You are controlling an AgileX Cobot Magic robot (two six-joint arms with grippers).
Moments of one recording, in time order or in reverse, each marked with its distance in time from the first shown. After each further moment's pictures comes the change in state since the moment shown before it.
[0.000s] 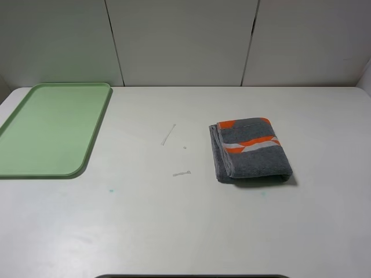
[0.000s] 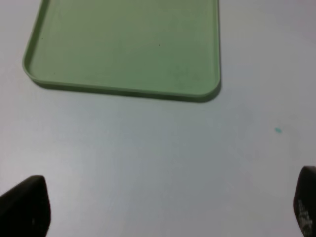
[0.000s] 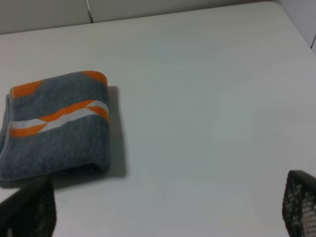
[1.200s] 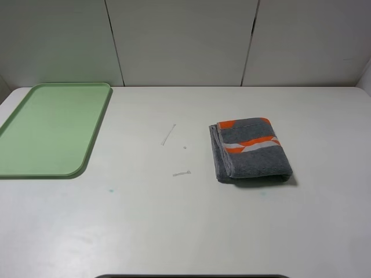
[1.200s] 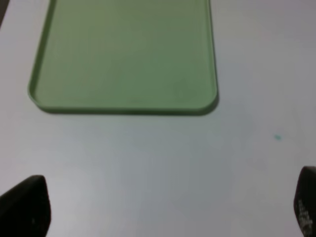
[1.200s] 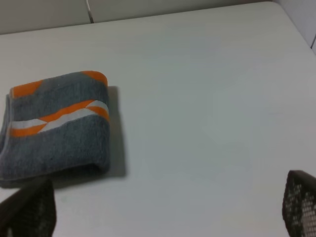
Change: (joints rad) left arm 0.000 0.000 -0.058 -0.005 -0.012 0.100; right arm 0.000 0.000 0.000 0.000 0.000 0.000
